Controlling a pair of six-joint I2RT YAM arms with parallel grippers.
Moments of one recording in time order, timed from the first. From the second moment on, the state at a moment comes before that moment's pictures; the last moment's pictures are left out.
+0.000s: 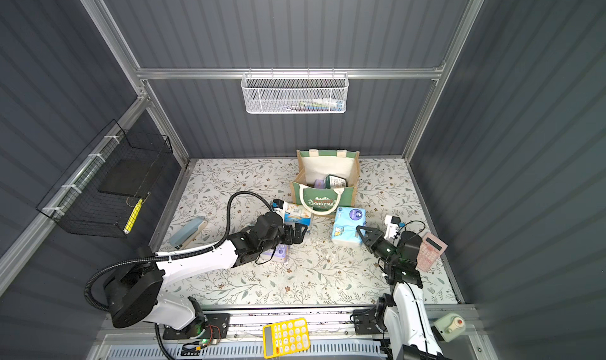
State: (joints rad) left arm -0.94 1.47 0.83 0.04 -0.16 -0.66; right arm -0.32 0.72 0.21 0.12 -0.90 0.91
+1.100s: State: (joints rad) left arm -0.79 1.39 0.79 -0.07 -0.16 -0.64; right arm -0.49 0.79 0.58 0.11 -1.05 1.09
